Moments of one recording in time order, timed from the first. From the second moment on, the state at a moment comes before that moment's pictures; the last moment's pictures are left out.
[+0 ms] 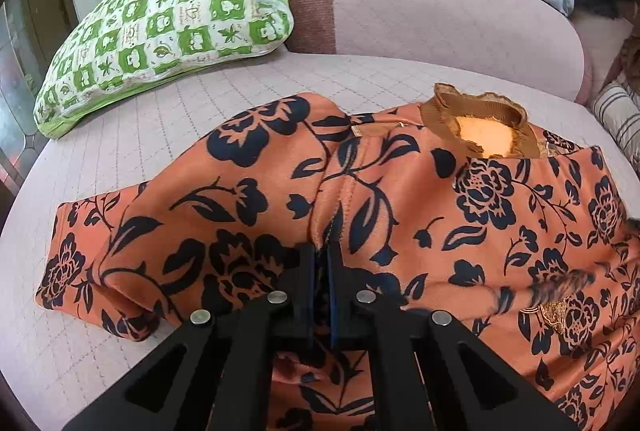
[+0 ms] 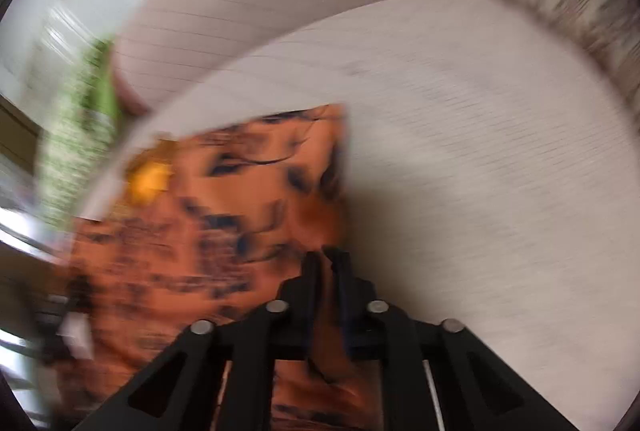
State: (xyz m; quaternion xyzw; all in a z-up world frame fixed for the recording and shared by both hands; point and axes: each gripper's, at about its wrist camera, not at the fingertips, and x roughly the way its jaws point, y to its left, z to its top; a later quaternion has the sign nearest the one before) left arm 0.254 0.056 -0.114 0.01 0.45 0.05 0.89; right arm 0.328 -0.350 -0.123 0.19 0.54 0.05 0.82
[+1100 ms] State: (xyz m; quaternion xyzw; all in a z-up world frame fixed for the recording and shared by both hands) left arm 0.226 0.040 -0.098 -0.01 0.44 0.00 0.90; right arm 0.289 -0.338 -0.136 0.29 0.57 0.16 0.76
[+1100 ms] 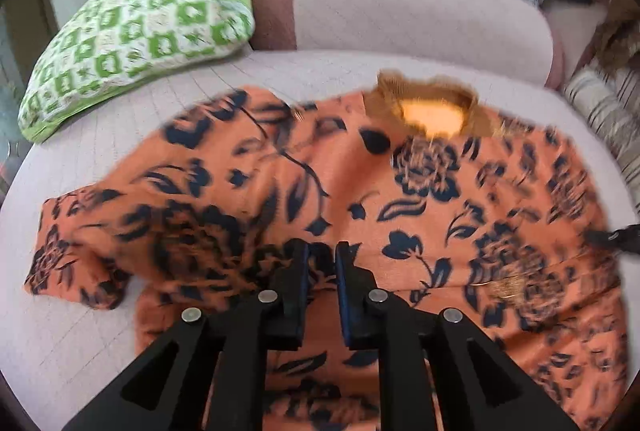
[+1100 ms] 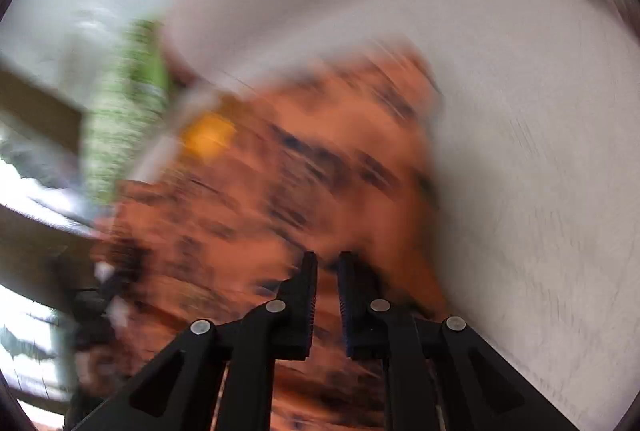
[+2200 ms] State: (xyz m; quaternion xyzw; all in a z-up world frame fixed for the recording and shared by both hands) left arm 0.180 0.327 -0.126 -0.38 0.43 0.25 0.78; right arm 0.219 -0.298 -0.073 0.29 0.44 0.14 0.84
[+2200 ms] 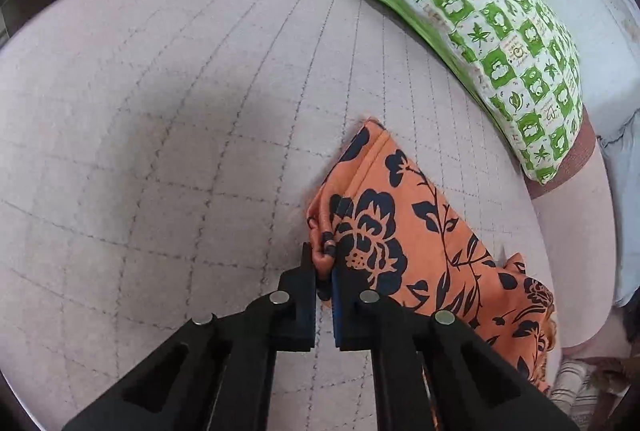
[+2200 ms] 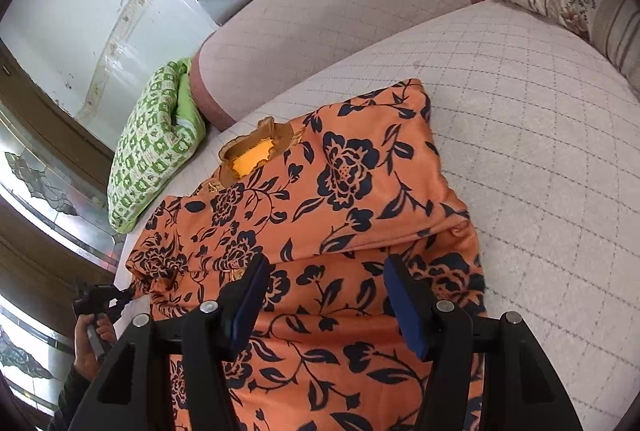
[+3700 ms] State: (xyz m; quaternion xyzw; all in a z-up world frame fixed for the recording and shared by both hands) left arm 0.162 0.134 -0.113 -0.07 0.47 0.01 0.88; right arm 0.311 -0.278 -0.102 0.21 0.54 0.13 0.81
